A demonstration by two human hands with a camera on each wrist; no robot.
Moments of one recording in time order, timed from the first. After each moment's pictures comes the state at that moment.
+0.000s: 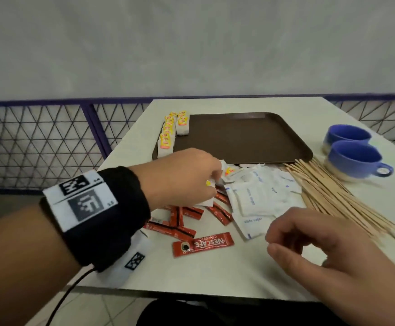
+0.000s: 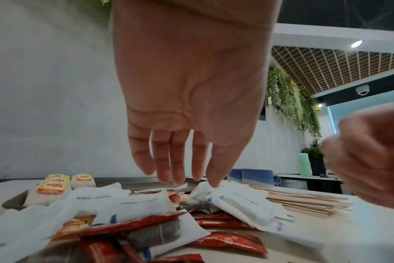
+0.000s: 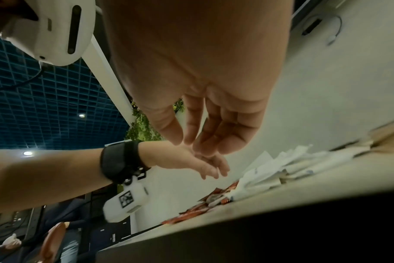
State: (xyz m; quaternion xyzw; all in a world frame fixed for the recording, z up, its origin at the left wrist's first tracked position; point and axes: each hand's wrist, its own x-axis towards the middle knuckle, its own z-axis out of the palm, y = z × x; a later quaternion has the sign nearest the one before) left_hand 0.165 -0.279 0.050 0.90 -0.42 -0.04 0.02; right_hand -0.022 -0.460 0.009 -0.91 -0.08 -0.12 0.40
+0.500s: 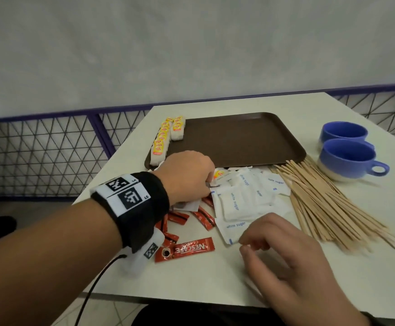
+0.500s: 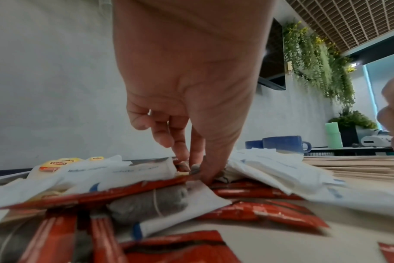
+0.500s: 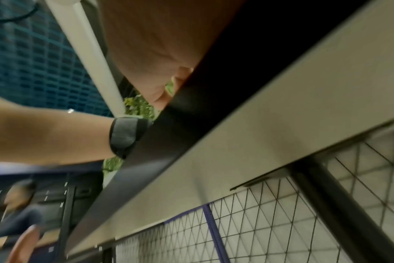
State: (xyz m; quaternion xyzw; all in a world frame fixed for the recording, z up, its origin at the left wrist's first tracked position) left_hand 0.187 -0.328 0.027 0.93 -0.36 -0.02 -0.05; right_hand -0.010 -0.463 -0.044 -0.85 -0.14 -0.30 0.40
